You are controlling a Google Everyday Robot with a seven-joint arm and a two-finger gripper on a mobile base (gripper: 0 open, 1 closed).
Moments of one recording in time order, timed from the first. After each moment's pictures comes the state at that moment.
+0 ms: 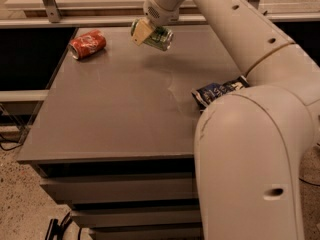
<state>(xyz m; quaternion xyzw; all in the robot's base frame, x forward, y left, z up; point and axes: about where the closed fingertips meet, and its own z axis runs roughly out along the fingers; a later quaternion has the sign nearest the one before) 0.781 0.035 0.910 -0.49 0.82 0.08 0.30</state>
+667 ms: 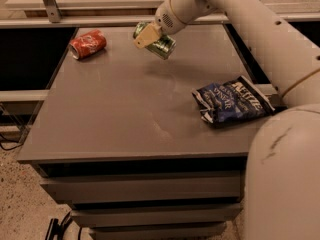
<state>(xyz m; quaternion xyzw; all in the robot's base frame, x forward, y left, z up) 0.747 0.024 0.915 -0.46 0.79 0.19 0.36</state>
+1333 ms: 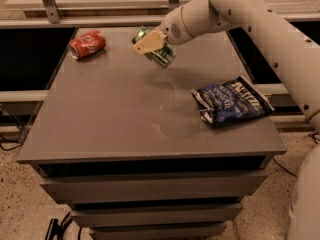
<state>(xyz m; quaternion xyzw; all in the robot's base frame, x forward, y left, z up) 0.702 0.031 0.921 -0.45 0.75 0.28 0.39</state>
